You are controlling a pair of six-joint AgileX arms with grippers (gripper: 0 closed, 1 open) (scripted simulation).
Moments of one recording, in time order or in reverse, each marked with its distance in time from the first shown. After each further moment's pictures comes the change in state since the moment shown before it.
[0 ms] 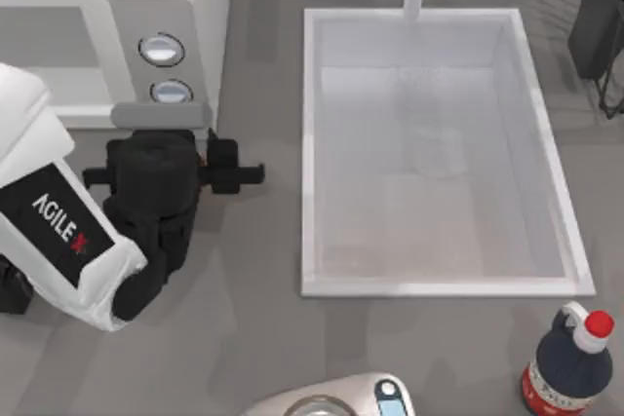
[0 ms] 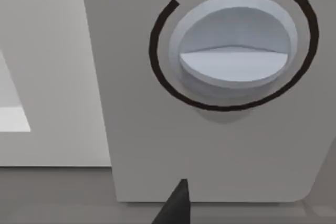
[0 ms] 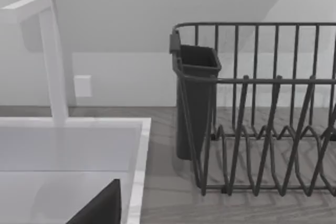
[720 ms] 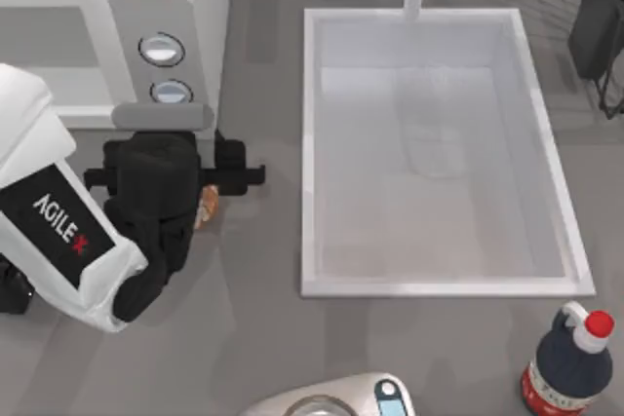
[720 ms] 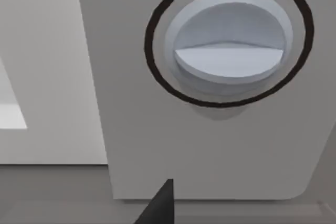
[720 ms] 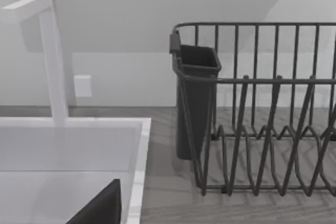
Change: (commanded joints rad) left arm 0.000 0.000 0.000 0.000 0.000 0.000; right arm 0.000 0.000 0.000 0.000 0.000 0.000
